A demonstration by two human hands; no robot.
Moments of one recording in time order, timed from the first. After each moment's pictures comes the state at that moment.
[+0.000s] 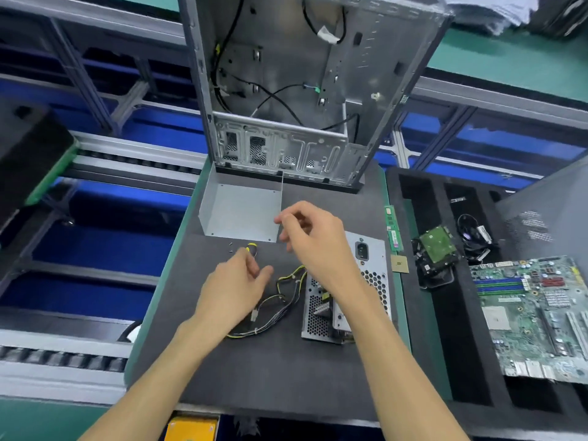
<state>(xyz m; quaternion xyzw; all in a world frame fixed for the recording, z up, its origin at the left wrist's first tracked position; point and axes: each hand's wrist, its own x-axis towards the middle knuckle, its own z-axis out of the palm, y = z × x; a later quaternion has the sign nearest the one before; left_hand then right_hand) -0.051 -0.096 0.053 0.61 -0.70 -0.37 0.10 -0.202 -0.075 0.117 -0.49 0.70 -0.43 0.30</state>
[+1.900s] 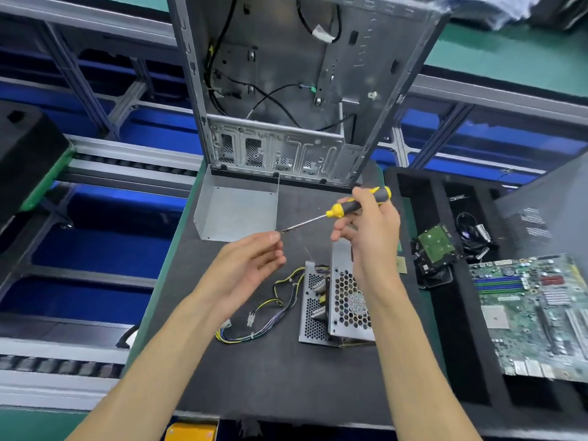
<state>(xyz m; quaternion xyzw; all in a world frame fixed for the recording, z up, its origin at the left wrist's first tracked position) -0.068 -0.118 0.082 0.35 -0.24 -0.85 0.33 -0.249 -0.074 0.136 -0.19 0.60 -0.69 0.36</state>
